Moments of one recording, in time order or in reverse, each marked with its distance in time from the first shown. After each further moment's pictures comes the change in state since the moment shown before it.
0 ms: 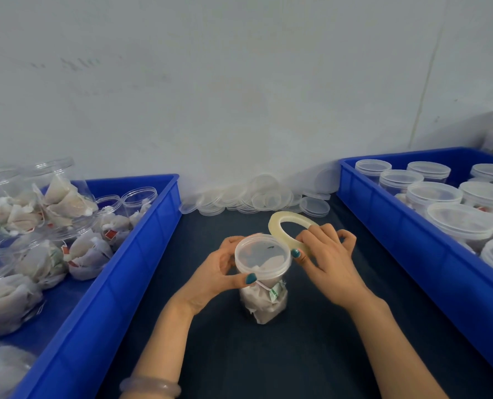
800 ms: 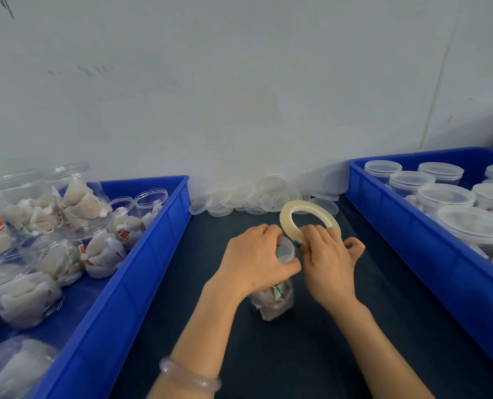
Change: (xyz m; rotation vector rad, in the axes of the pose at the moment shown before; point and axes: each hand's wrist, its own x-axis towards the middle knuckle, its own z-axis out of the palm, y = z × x) left_hand 0.034 0.051 0.048 1.213 0.247 0.004; right_hand 0.007 -0.035 0.009 -0.101 0.211 0.242
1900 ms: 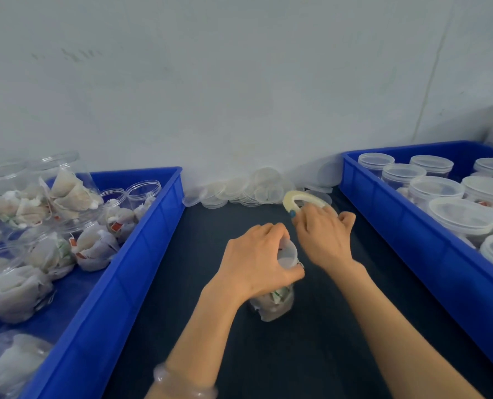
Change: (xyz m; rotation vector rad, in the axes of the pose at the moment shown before) left_hand -0.017 0.010 -0.005 -0.073 -0.043 0.057; right_hand 0.043 0.009 0.005 -0.058 -0.119 0.054
